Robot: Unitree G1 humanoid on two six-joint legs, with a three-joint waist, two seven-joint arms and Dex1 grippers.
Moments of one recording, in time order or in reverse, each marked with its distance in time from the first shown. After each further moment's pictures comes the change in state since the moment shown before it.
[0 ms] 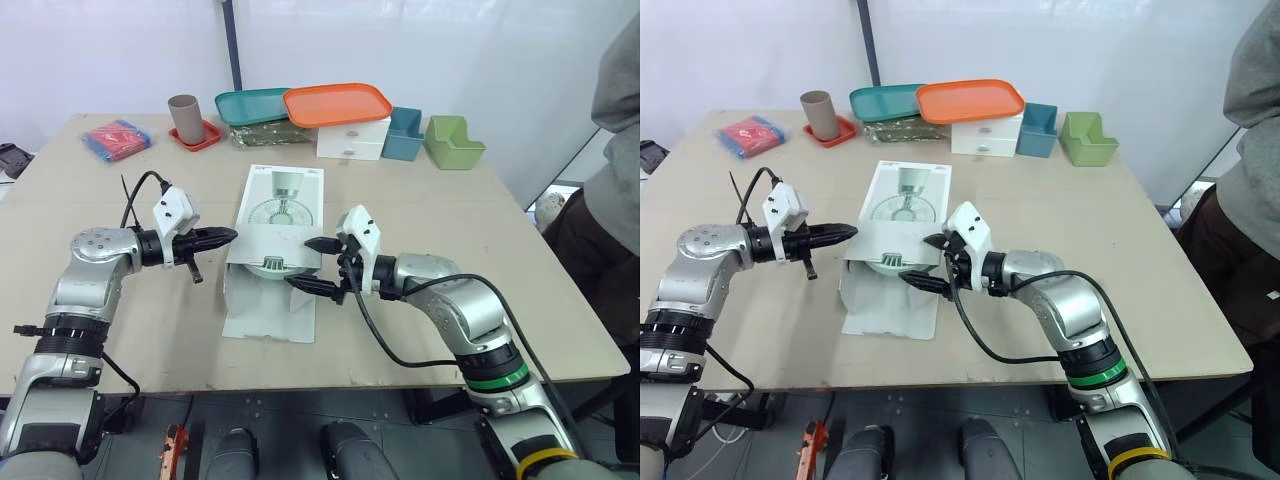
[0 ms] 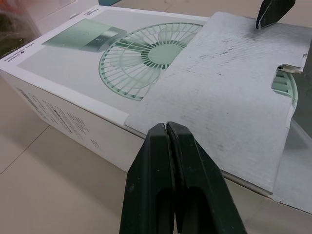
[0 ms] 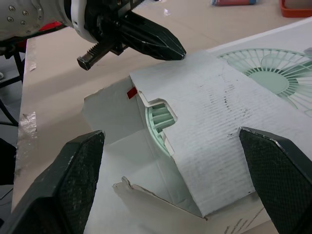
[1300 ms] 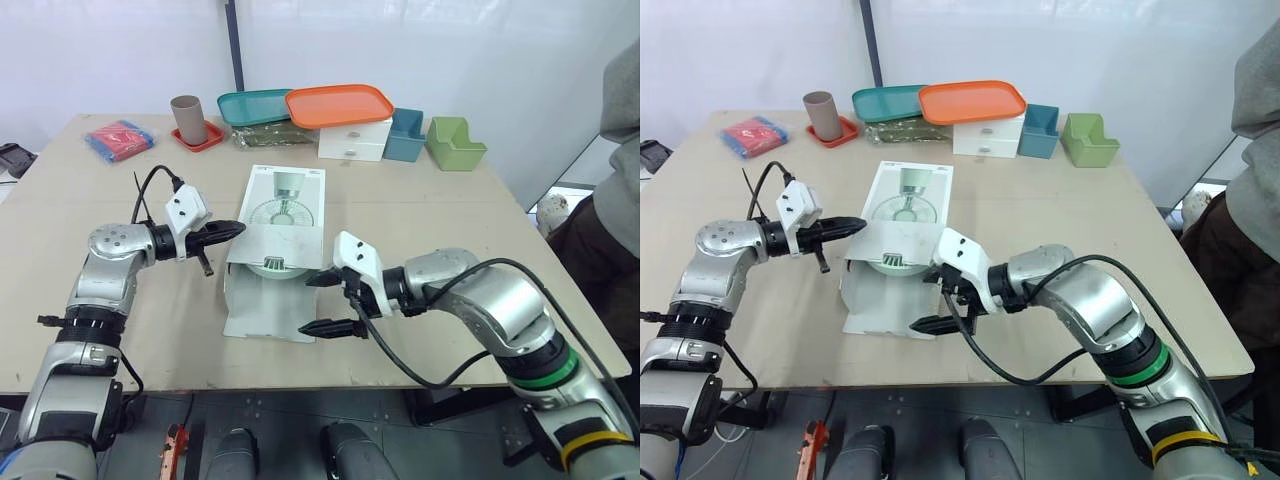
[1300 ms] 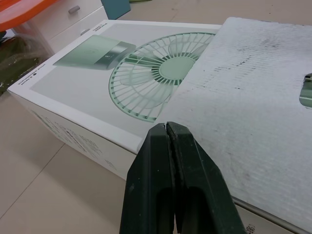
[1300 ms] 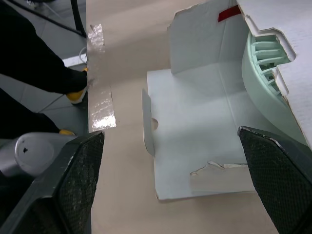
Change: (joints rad) left arm -0.058 -0.062 -0.006 0.107 0.078 -0.141 0.030; right arm -0.083 -0.275 0.184 -0.201 0.042 0.236 0.179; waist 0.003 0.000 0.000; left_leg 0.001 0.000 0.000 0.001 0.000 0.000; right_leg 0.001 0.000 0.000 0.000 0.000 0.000
